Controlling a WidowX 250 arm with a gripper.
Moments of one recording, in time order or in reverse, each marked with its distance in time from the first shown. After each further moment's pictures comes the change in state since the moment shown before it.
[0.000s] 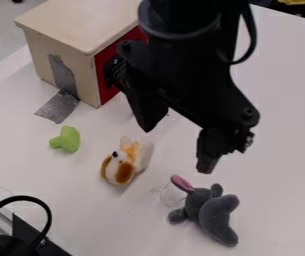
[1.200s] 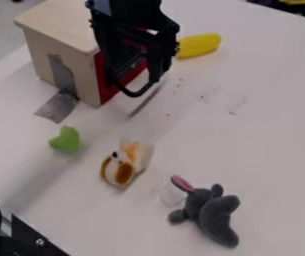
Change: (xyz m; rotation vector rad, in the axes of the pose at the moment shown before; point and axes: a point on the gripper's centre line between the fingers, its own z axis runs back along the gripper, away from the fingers) arm 0.070 0.131 -0.060 0.023 0.066 0.173
